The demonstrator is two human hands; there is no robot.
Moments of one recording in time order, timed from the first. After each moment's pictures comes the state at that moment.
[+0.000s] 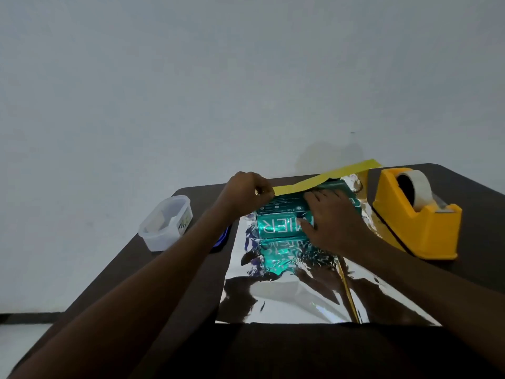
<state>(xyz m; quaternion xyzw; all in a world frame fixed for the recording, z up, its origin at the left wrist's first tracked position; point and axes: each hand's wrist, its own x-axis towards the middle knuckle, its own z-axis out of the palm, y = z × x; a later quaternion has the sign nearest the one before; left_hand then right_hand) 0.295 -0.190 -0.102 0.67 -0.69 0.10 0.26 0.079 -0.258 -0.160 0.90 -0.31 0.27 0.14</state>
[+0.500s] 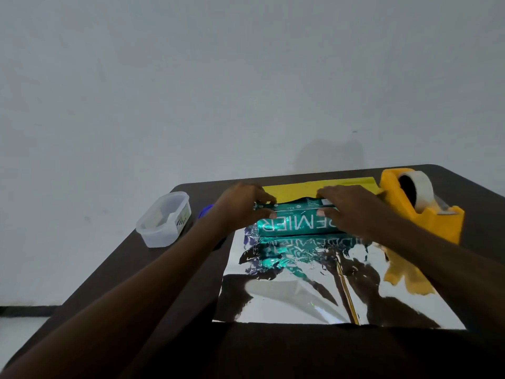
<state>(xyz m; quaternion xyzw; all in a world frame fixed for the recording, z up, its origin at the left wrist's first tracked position) 0.299 -0.174 -0.115 0.65 -0.73 0.11 0.16 0.049 -0.281 -0.129 0.93 -0.32 0.17 0.04</state>
